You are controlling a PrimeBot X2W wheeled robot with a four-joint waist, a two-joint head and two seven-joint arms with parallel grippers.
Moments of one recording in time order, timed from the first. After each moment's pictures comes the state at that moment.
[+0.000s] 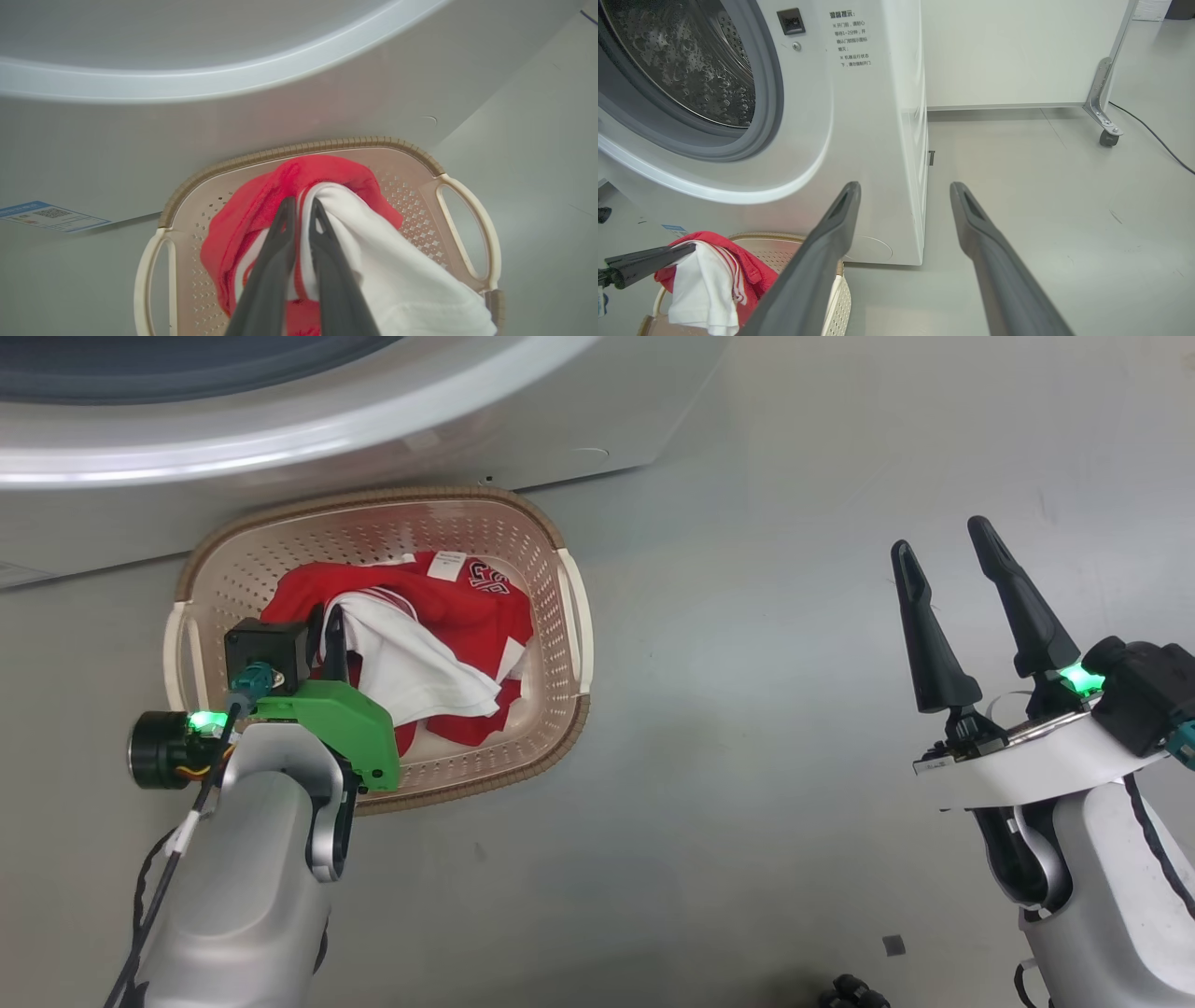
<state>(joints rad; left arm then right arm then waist) -0.55 0.04 -0.27 0.62 -0.31 0.12 -0.07 -0.25 -0.21 0.24 0.01 0.44 0.12 -0.25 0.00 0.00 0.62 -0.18</state>
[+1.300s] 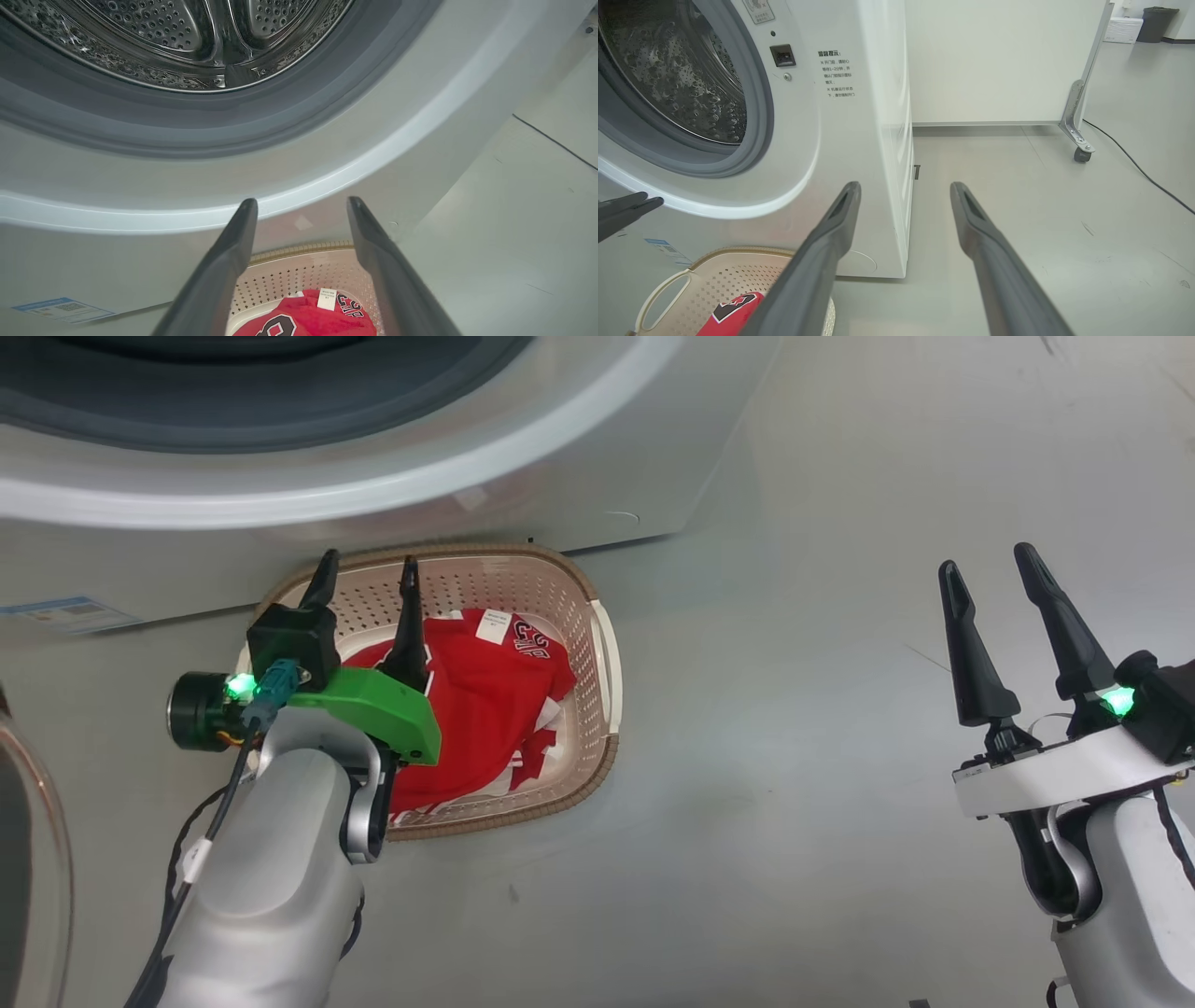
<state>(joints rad) -0.60 0.03 -0.39 0.64 -0.42 0.12 -0.25 -0.23 -0.23 0.17 0.08 0.43 0.12 -0.25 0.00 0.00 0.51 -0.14</state>
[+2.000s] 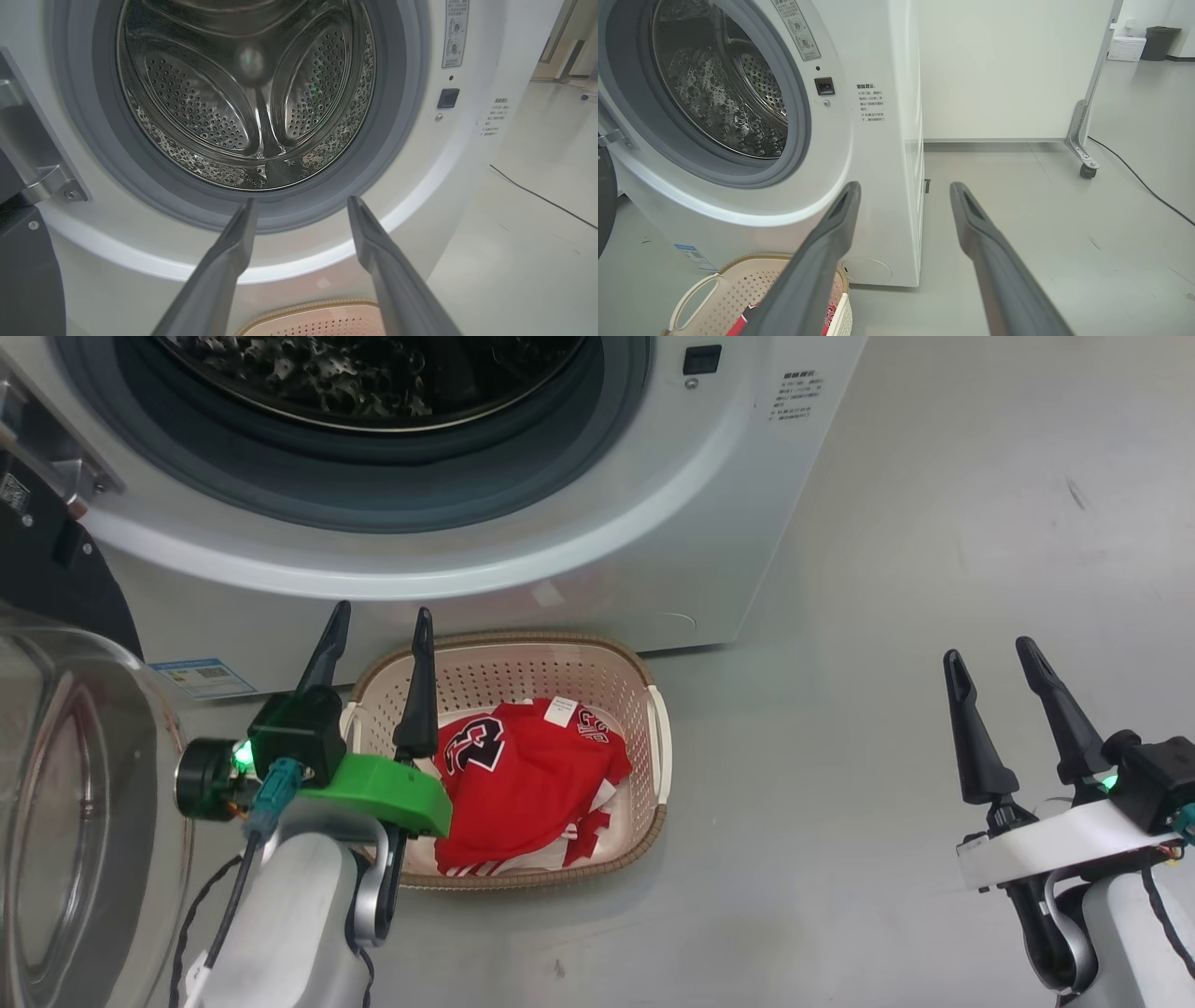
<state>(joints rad) -0.40 0.03 -0.34 0.34 -0.34 0.12 -0.25 -0.11 -0.21 0.12 0.11 0.39 0.12 -0.25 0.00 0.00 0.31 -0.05</state>
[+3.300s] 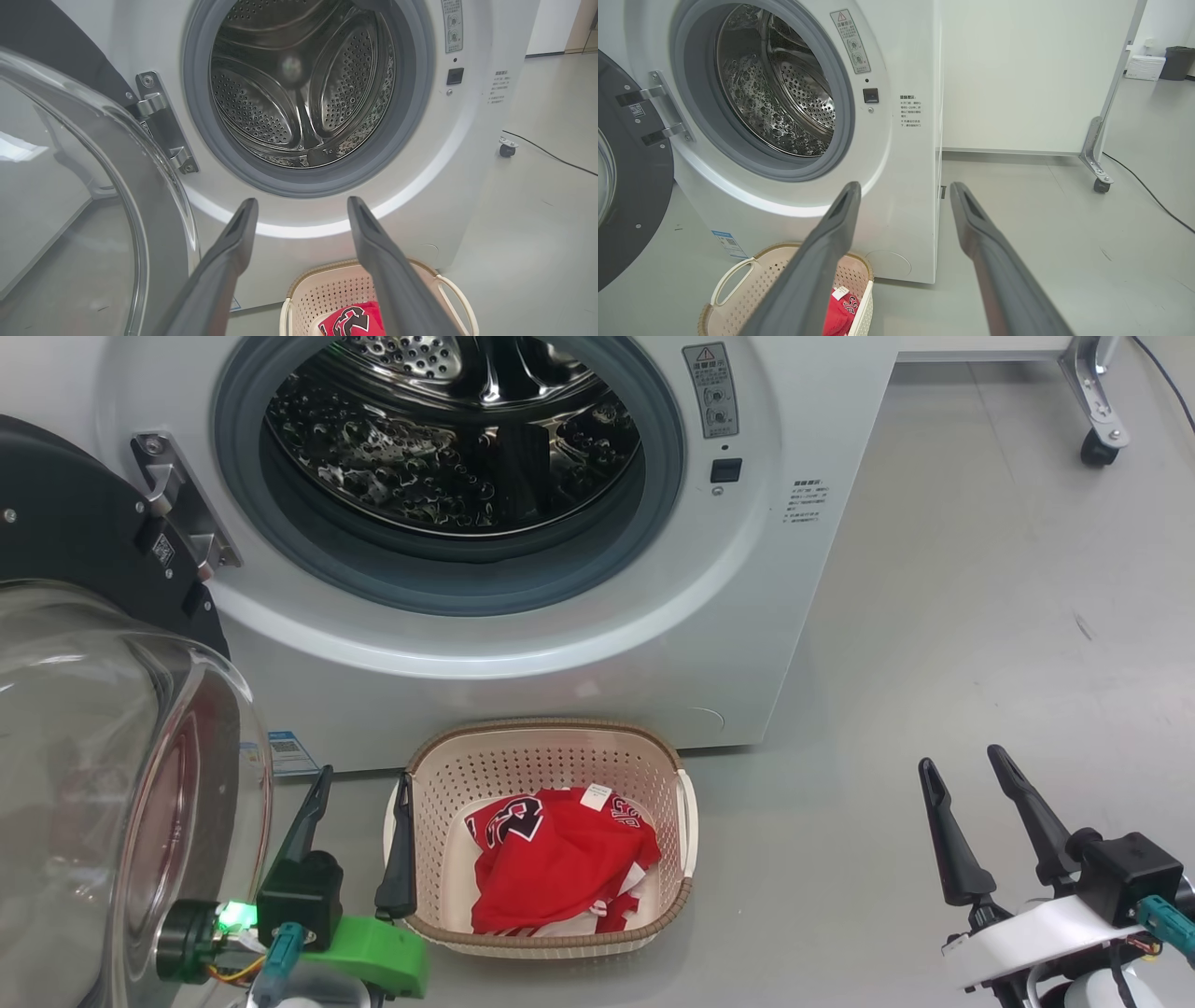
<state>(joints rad) -0.05 0.04 -0.25 0.17 -0.17 0.12 -0.22 0.06 -0.17 0.12 0.09 0.33 0.12 -0.25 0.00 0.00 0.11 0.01</state>
